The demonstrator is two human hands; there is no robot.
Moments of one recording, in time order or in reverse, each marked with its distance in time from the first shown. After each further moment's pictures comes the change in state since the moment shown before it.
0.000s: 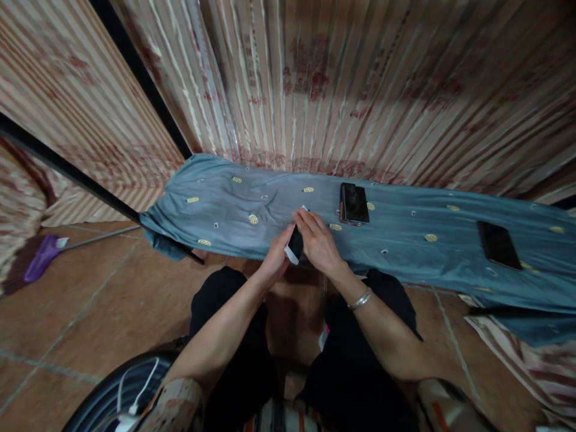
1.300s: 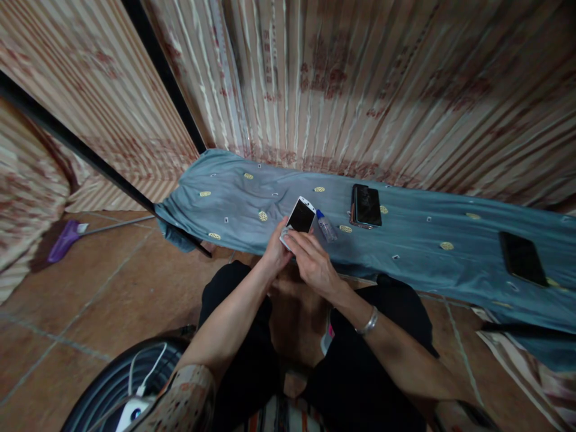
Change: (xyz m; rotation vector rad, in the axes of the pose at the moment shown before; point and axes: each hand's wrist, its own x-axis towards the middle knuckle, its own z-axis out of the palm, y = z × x) left_hand 0.004 0.024 -0.005 -0.120 0.085 -0.150; right_hand -0.027 -0.046 0.006 0.183 0.025 -0.143
